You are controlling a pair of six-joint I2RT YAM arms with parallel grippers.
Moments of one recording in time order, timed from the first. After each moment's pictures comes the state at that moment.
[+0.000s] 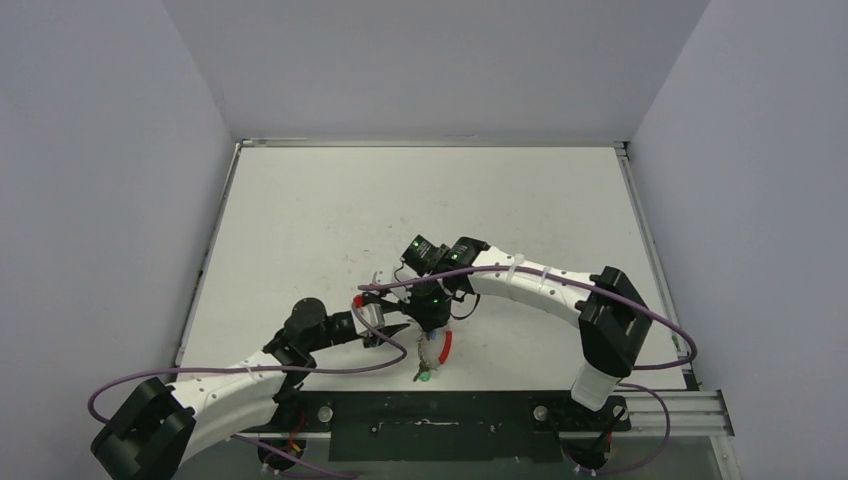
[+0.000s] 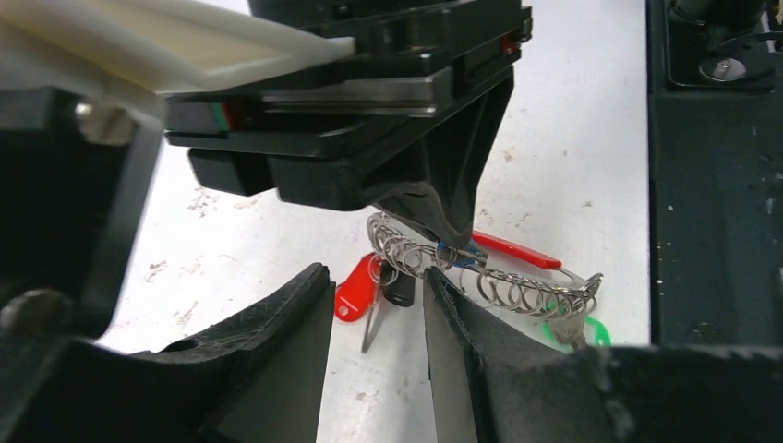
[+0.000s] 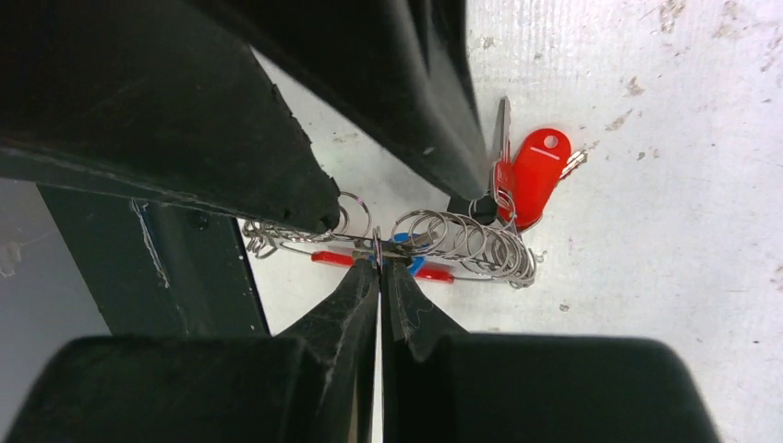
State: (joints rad) left arm -0.70 0.89 0.11 0.69 0.54 0.21; right arm 0.99 1.71 1.33 -0.86 -0.34 -0.39
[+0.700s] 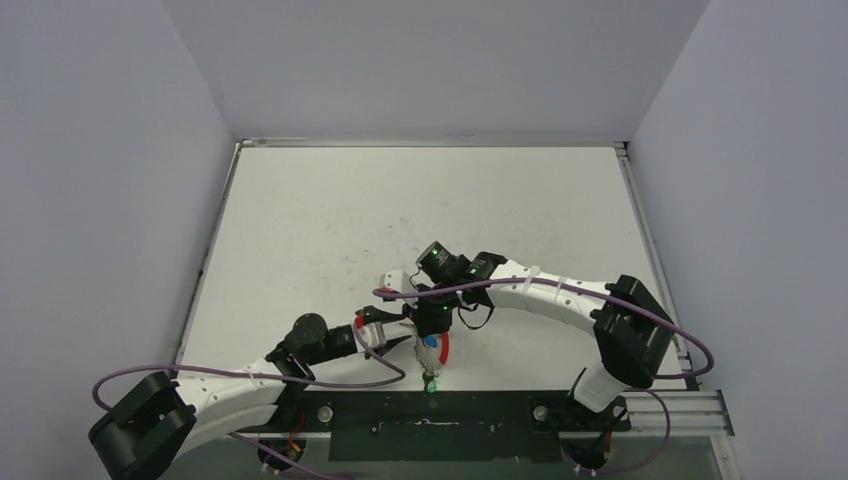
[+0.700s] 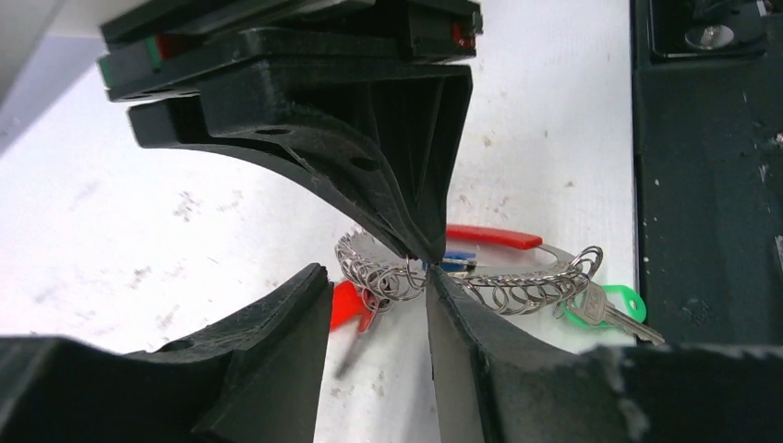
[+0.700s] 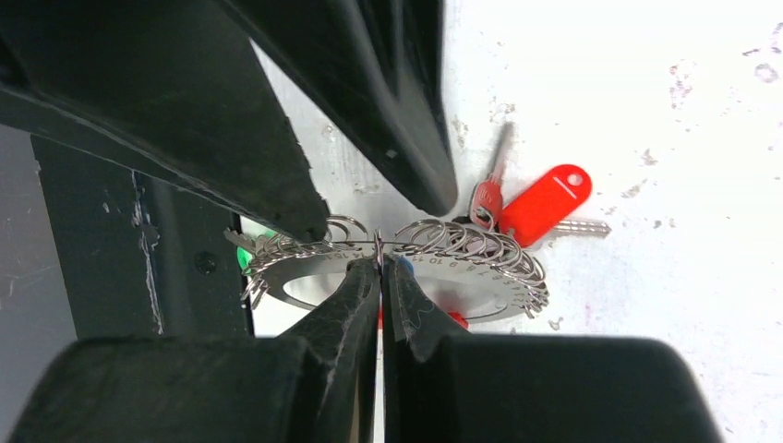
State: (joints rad) left arm -0.82 0.93 0.01 0.83 0.44 0.25; right arm 0.96 1.62 1.11 -0.59 -0.48 -0.40
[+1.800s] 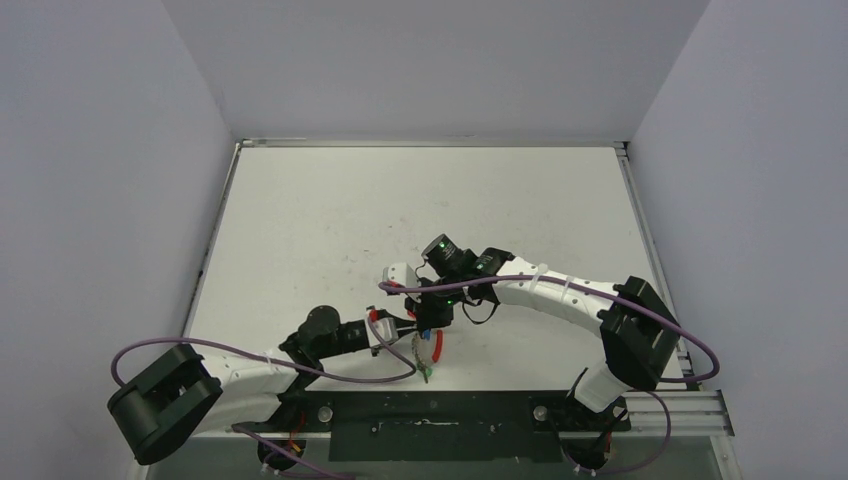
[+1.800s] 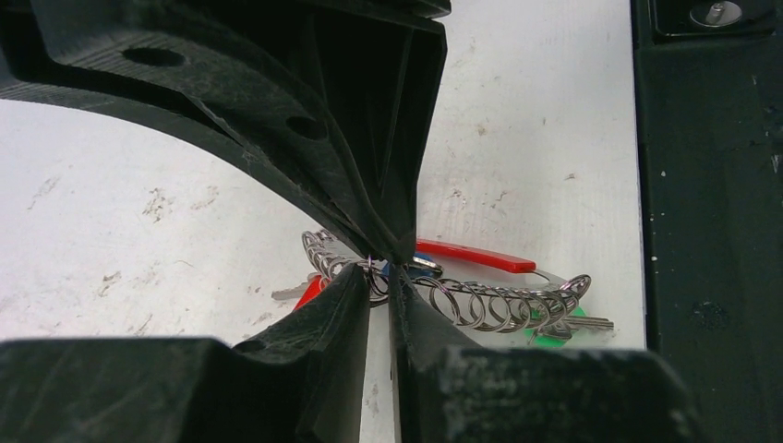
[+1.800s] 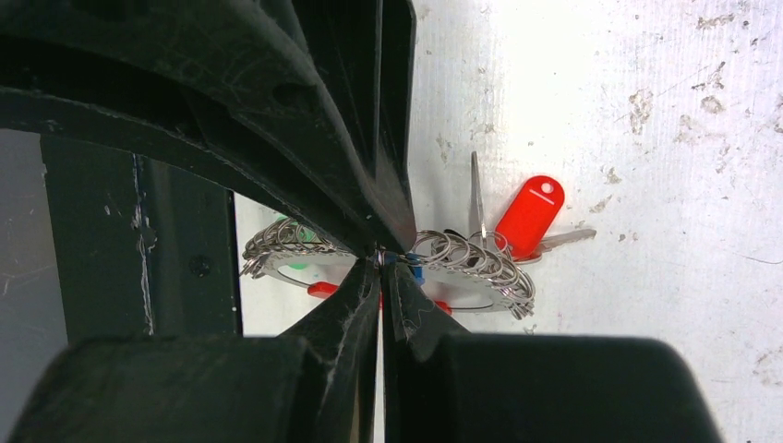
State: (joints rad) left arm -0.83 1.09 0.07 0.90 0.45 0.27; right arm 0.92 1.58 1.09 -0.55 -0.54 -0.44
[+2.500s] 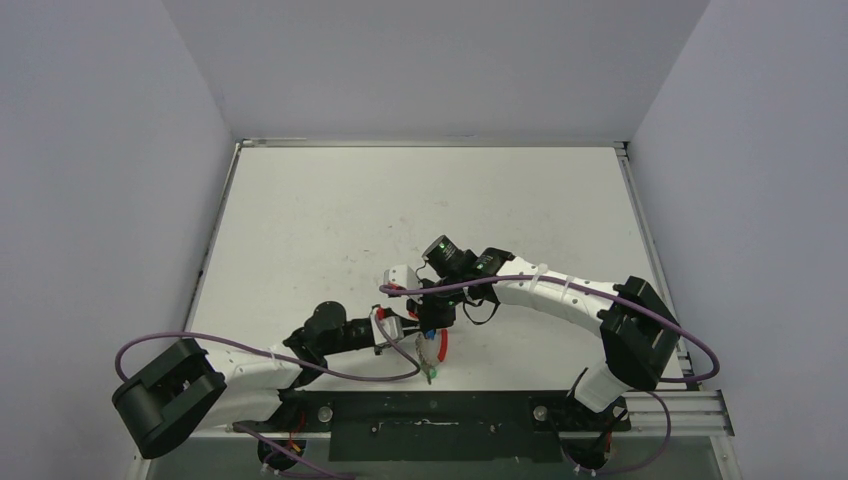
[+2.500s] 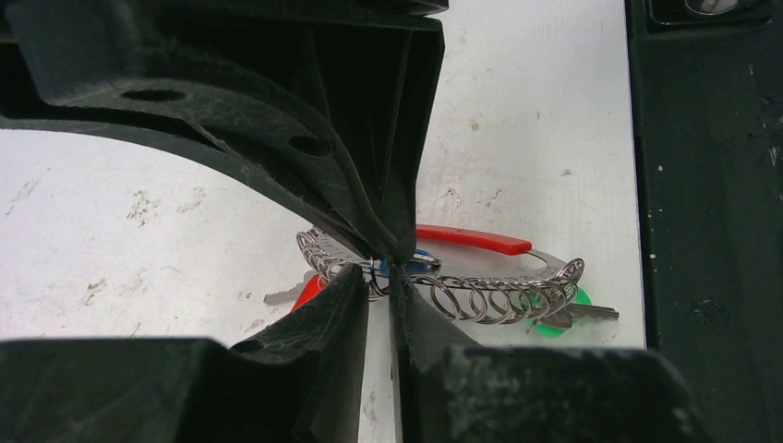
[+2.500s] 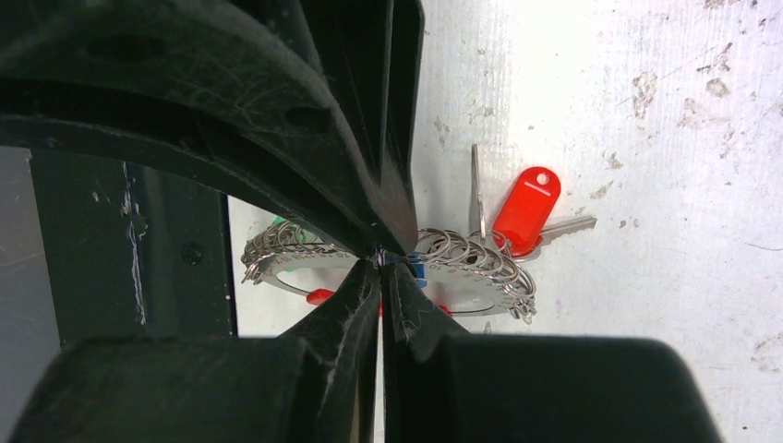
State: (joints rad) left arm -0.84 1.14 0.10 0.86 0.47 0.28; right arm 0.92 1.58 1.09 -0.58 -0.52 -0.46
